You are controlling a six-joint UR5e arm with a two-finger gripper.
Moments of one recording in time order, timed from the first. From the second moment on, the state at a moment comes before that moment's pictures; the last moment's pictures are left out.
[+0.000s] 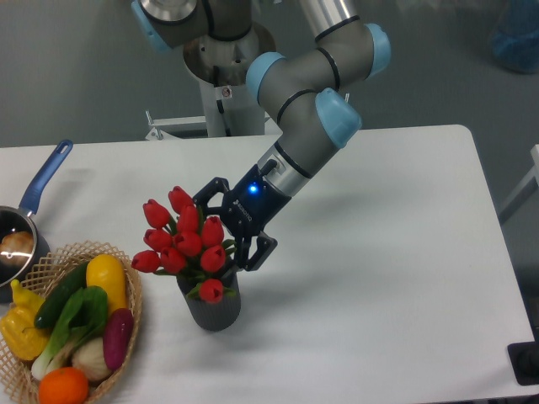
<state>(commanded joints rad) 2.52 -1.84 -1.86 -0.91 0.61 1.40</state>
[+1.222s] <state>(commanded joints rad) 2.52 -1.85 -1.85 -0.90 0.57 1.40</state>
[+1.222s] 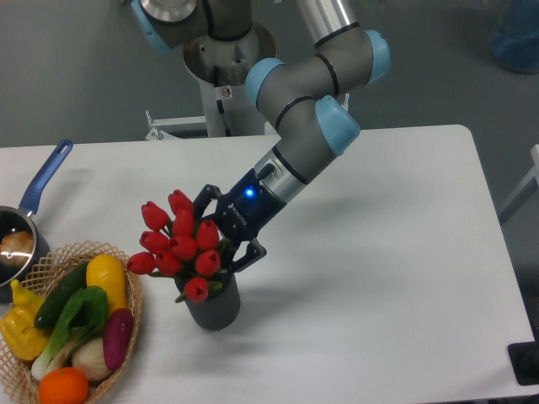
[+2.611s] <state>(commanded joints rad) 2.55 -1.83 -1.87 -0.90 0.43 1.40</state>
